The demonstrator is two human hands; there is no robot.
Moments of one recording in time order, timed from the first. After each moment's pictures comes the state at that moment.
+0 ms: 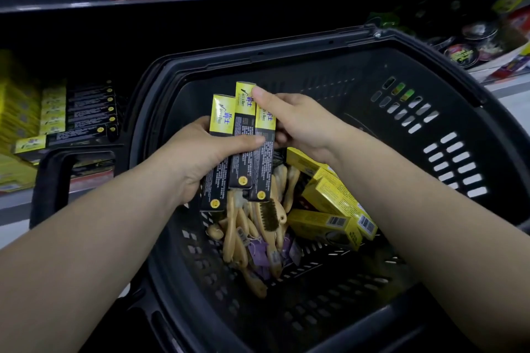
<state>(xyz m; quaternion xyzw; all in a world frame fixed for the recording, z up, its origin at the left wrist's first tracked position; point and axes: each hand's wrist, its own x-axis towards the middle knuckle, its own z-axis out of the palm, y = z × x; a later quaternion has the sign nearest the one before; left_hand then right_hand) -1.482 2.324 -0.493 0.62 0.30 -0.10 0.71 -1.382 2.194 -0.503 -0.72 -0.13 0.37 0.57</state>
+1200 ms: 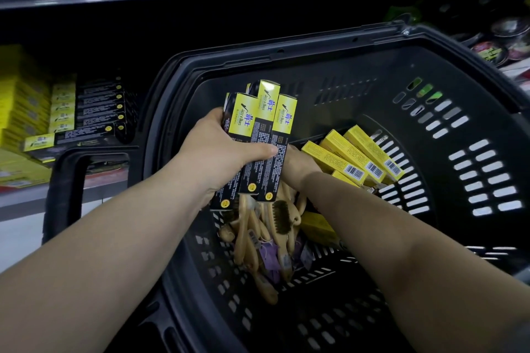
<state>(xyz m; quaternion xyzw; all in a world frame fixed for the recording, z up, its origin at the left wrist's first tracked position) -1.472 2.322 -0.506 0.75 0.29 -0.02 0.59 -1.346 2.189 -0.685 -0.92 -0.35 0.17 0.08</state>
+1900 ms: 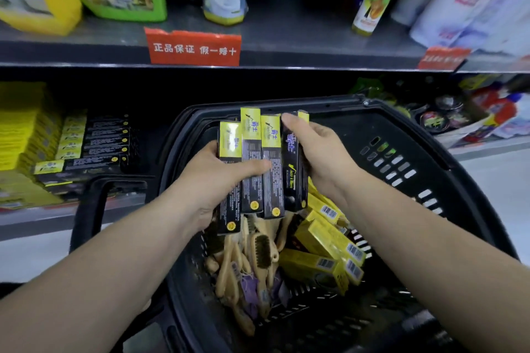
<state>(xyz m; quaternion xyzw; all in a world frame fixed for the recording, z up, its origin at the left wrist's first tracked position) -1.479 2.314 -0.481 0.64 0.30 0.02 0.71 -1.381 2.183 -0.462 -0.72 -0.06 0.26 0.64</state>
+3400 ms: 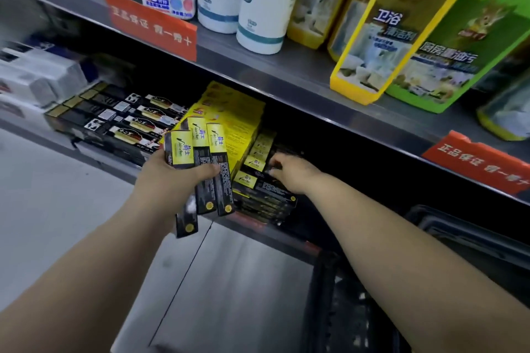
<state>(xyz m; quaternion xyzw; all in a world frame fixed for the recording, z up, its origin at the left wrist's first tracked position) -1.632 2.573 -0.526 0.50 0.56 0.27 0.60 -1.406 2.532 -0.563 -0.83 -0.49 0.26 0.00</state>
